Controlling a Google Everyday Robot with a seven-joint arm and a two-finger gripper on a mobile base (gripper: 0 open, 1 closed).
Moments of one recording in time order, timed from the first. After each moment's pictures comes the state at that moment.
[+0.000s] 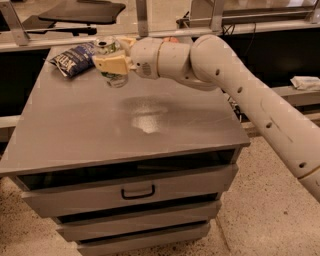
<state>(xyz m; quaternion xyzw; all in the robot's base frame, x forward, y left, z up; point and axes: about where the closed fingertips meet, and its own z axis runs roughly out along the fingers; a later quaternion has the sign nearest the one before) 0.653 0.126 0.974 -0.45 0.55 0.37 0.60</state>
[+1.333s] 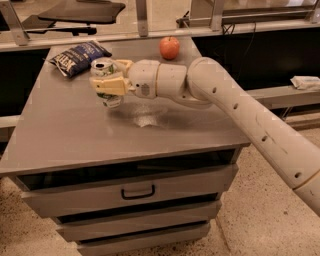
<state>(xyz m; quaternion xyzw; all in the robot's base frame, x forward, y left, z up) 0.623 0.137 0.935 -0.46 0.54 0.43 0.57</state>
